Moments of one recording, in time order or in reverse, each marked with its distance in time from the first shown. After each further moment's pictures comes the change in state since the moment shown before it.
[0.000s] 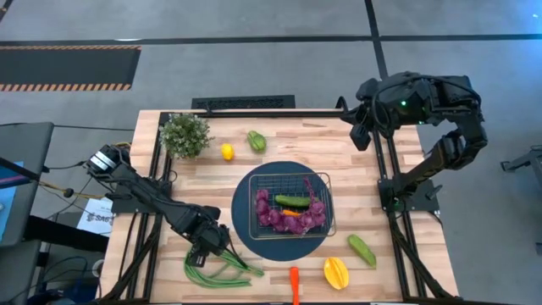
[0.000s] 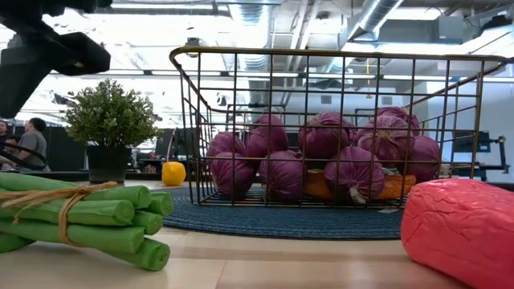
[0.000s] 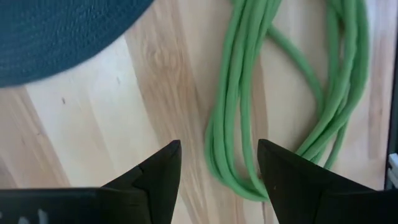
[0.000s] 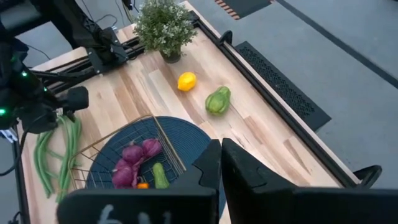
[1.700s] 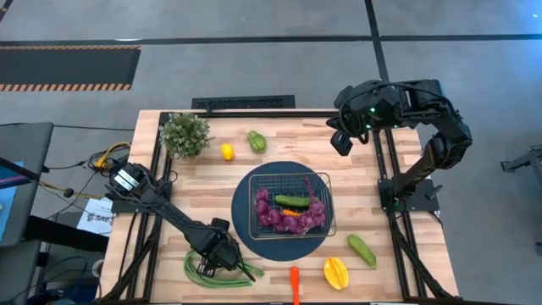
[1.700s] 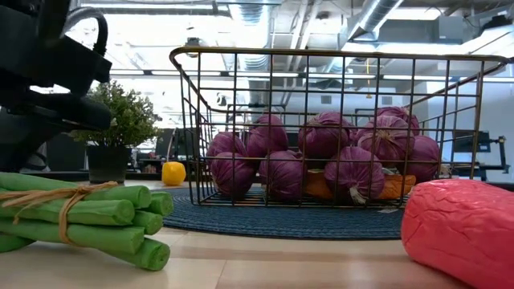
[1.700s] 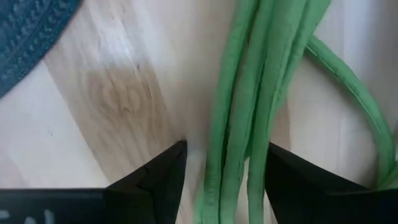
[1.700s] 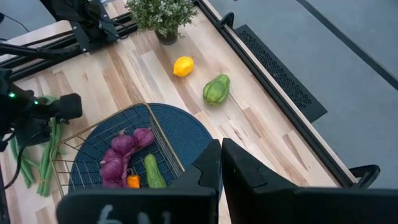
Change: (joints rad) left arm -0.035 0.315 0.032 0.124 -0.037 -0.011; right arm 0.001 0.094 -0.001 0.000 0.000 -0.030
